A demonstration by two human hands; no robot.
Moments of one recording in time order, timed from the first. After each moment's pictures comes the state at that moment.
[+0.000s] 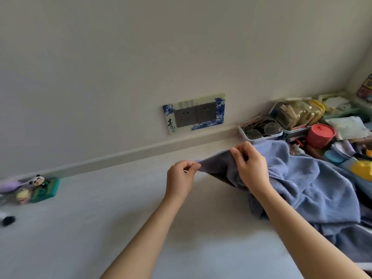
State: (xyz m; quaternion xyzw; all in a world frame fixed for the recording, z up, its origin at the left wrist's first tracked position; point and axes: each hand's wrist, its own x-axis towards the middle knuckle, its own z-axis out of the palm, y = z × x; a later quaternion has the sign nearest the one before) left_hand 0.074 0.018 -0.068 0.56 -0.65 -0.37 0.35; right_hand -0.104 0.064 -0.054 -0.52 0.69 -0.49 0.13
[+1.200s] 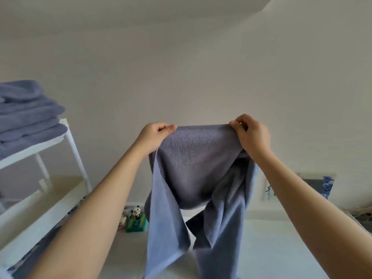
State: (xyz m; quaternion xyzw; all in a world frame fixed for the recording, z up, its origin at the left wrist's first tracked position) left_hand 0.460 -0.096 0.180 0.55 -0.69 -0.17 0.45; right_hand 0.194 -0.094 0.167 -0.63 0.56 -0.54 0.04
